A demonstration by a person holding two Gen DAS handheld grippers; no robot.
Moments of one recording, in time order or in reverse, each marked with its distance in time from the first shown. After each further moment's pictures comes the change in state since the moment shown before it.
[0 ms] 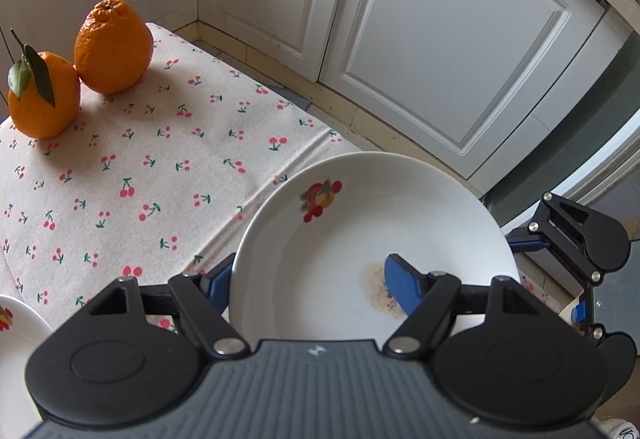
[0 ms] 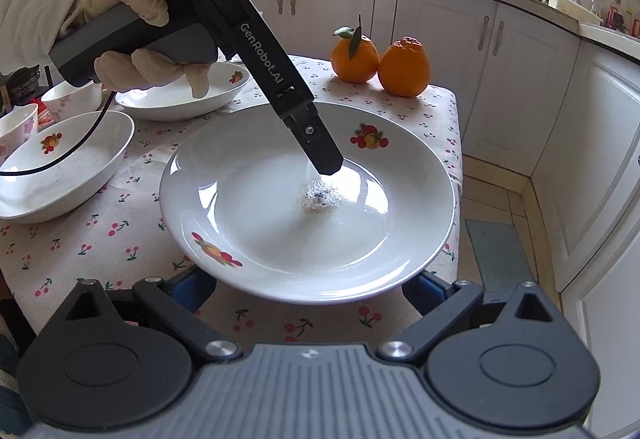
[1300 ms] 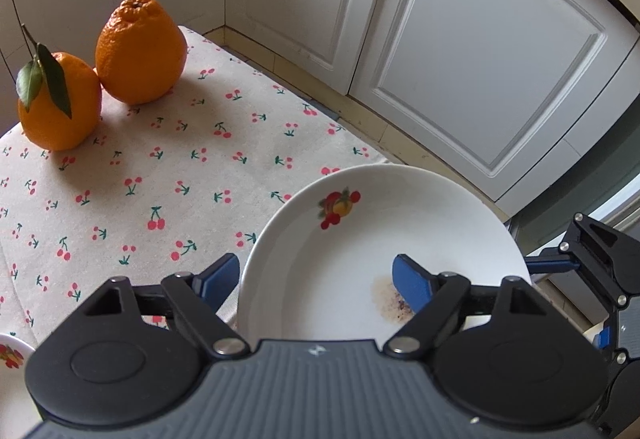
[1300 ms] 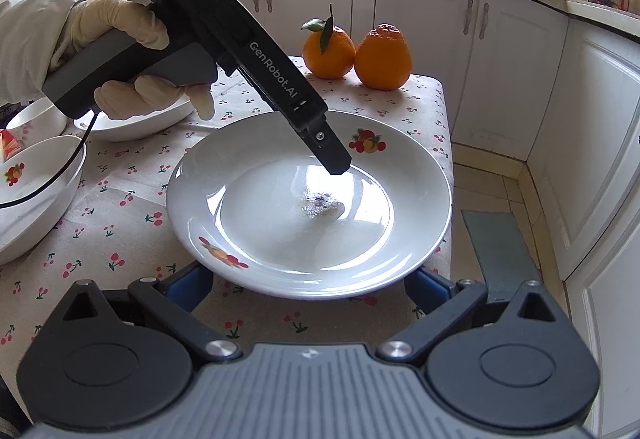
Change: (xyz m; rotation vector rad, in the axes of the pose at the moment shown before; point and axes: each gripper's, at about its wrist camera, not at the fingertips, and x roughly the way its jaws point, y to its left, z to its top) left arm 0.016 0.025 0.016 -0.044 -0.036 0.062; right arm 0.025 -0.019 0.016 0.071 0.018 -0.019
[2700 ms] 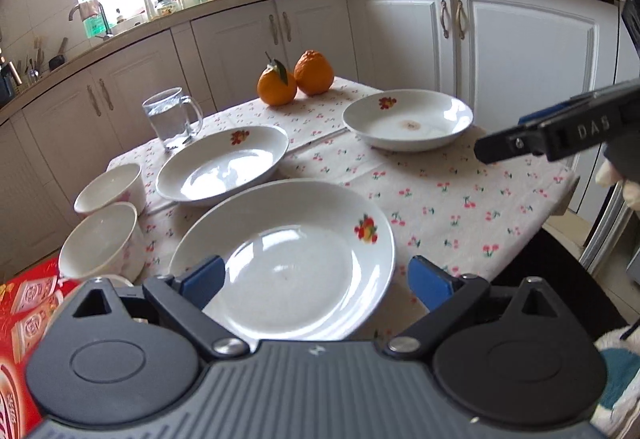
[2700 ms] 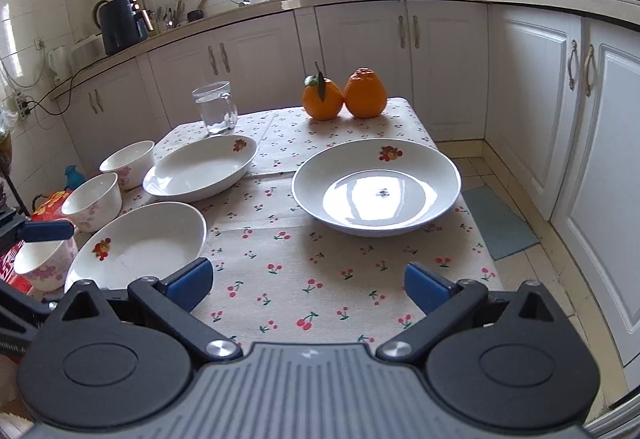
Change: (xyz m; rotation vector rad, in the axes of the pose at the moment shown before) left arm -0.196 -0.113 -0.303 -0.054 -0.350 0.485; right arm -0.105 0.116 -0.023 0.263 -0.138 -0.064
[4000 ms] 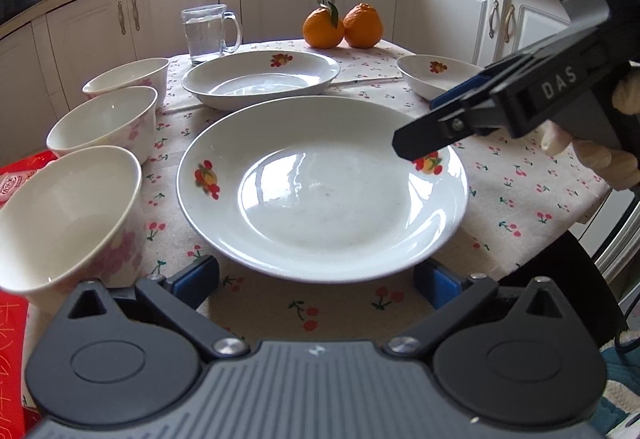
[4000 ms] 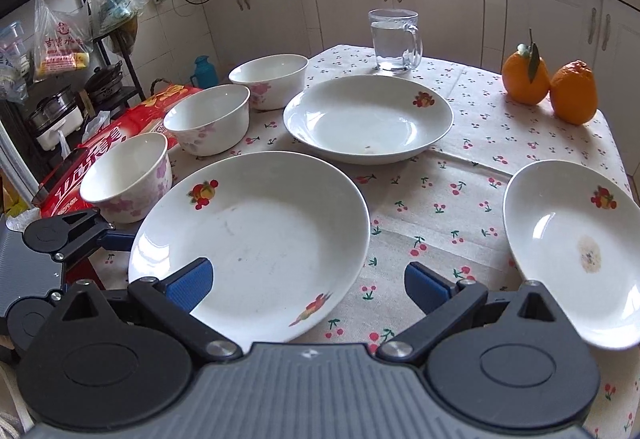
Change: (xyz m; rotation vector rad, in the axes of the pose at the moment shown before) left arm 0.036 0.033 -0.049 -0.222 0.073 -0.022; right arm 0.110 0.077 0.041 -0.328 0.264 0.372
